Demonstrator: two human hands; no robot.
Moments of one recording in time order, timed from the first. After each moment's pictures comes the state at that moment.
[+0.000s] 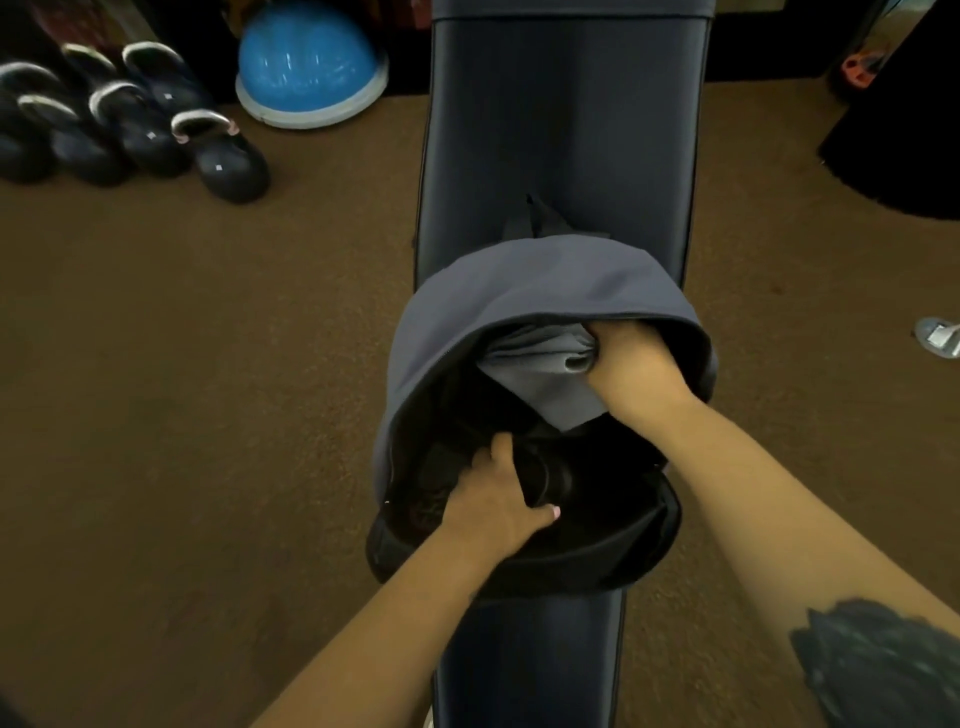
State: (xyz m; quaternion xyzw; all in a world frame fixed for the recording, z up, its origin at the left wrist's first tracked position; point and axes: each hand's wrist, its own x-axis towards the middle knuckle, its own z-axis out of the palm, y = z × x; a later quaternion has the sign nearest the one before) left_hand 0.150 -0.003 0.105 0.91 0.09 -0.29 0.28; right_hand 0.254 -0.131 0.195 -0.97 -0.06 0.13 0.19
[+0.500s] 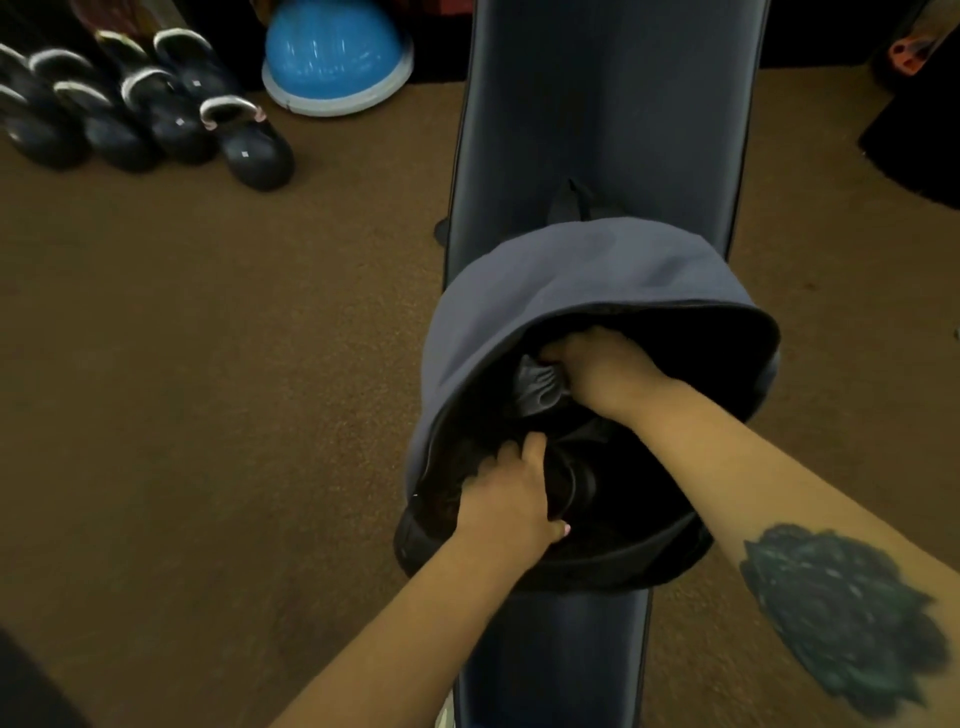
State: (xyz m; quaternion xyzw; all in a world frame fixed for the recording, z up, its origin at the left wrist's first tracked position) left_hand 0.134 0.007 0.119 0.96 0.00 -0.23 0.15; right_hand 0.262 -0.099 0.154 -0.95 -0.18 0.24 0.13
